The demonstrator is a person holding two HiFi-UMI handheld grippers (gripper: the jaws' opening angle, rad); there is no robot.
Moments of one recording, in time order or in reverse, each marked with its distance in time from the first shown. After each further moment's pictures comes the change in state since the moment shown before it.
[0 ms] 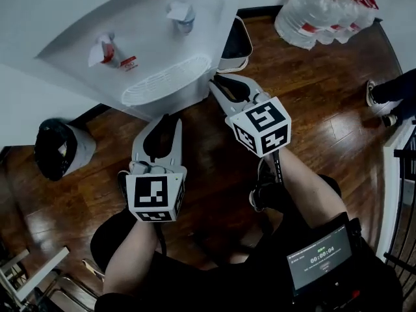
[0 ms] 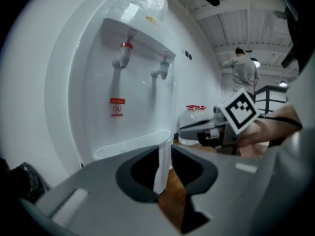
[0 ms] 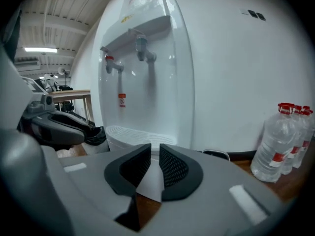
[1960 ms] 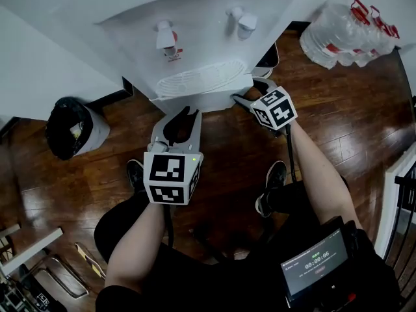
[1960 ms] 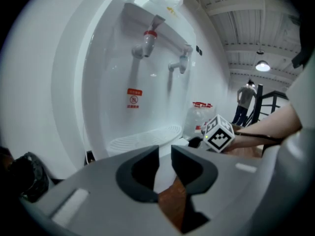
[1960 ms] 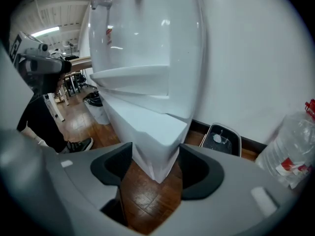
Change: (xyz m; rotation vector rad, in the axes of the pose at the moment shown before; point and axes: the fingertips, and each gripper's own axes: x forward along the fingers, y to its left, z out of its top) left arm 0.003 0.028 -0.012 -0.114 0.109 0.014; right arm 0.069 -0.039 -0.122 -0.137 0.404 0.135
